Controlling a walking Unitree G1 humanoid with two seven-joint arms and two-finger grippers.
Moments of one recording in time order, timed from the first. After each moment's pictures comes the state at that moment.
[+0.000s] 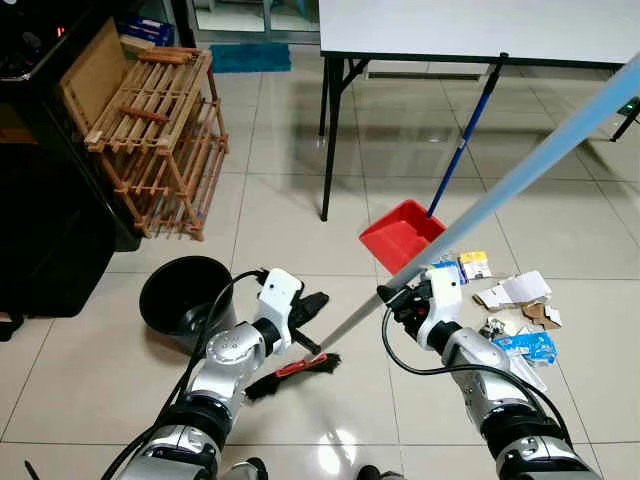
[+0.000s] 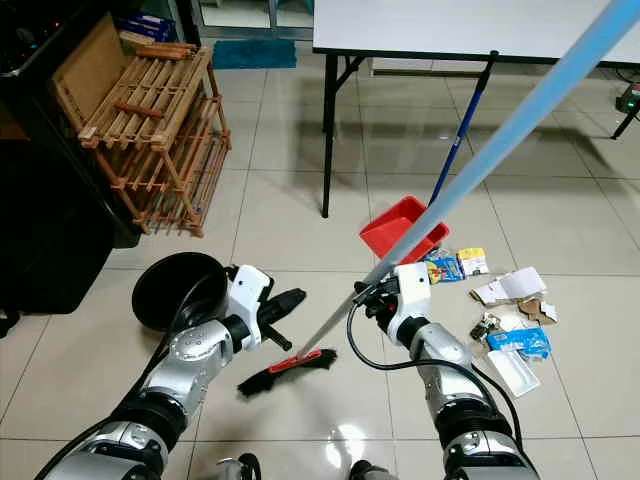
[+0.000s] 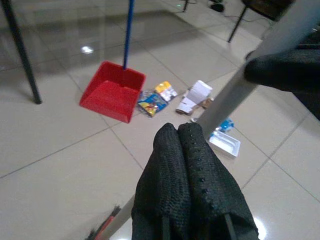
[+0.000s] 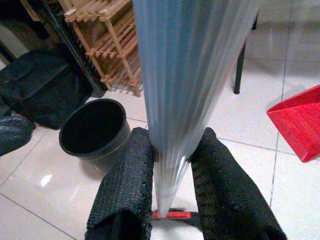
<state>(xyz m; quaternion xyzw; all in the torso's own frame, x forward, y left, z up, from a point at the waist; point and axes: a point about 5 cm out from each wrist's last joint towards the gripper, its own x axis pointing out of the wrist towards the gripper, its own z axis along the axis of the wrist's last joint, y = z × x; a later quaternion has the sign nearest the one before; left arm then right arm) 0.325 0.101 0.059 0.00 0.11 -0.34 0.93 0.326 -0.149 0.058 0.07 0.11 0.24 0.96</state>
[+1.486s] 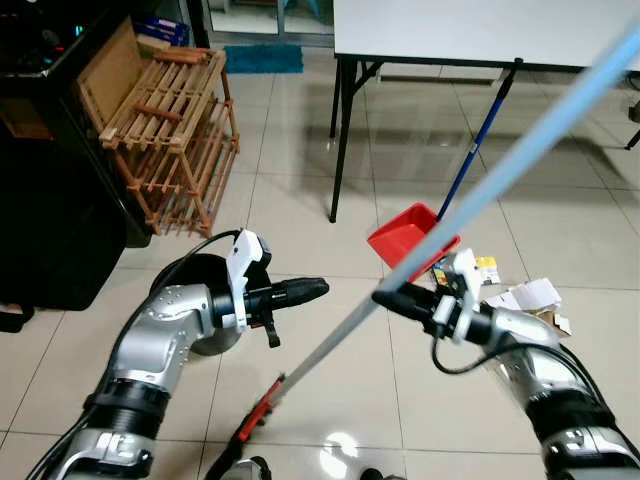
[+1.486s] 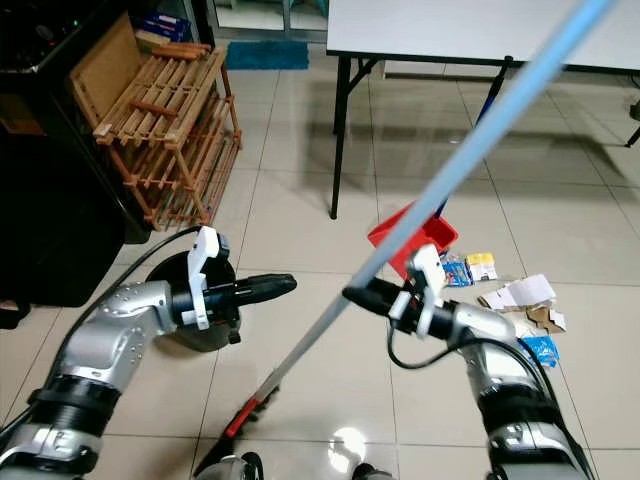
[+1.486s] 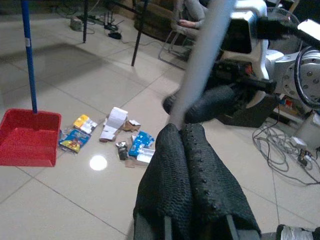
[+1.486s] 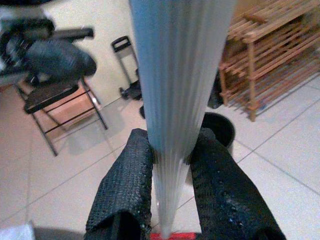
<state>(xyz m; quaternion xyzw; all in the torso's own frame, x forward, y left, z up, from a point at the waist) 0.313 0.139 0.146 -0.01 0.06 -0.57 0.82 0.312 -0.176 0.101 0.06 0.07 0.52 0.85</state>
